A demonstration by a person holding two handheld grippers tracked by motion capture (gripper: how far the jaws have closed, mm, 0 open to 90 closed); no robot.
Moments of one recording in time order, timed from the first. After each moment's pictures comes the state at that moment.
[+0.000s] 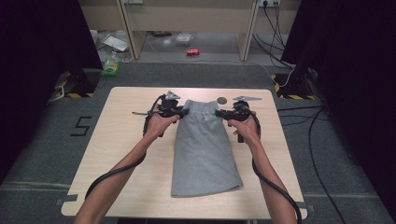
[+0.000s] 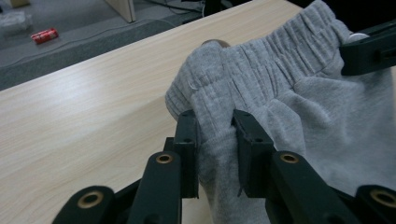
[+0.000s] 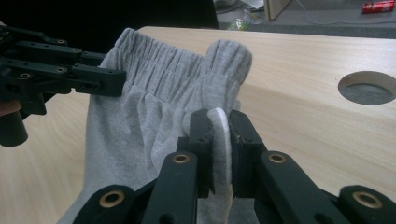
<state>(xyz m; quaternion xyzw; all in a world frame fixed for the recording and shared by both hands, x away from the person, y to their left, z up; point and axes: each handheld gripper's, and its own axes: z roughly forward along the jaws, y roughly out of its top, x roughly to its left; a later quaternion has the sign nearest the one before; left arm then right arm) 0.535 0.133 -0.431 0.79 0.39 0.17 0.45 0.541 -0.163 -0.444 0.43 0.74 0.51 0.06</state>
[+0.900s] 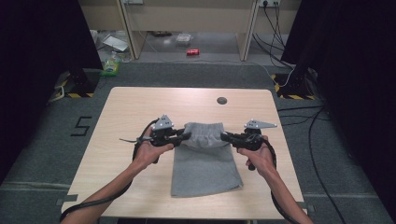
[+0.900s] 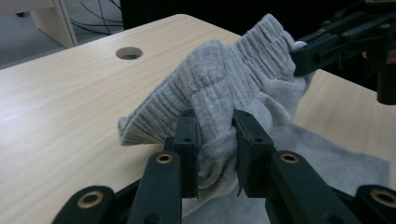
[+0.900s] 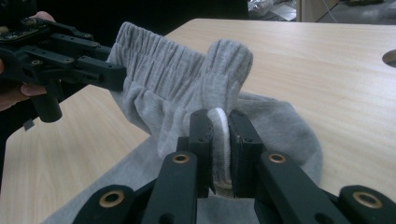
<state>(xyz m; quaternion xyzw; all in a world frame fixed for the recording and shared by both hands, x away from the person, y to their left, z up) 0.421 0.140 -0.435 0.79 0.31 0.13 0.52 0.431 -0.187 -0.443 0.37 0.75 0.54 0.06</state>
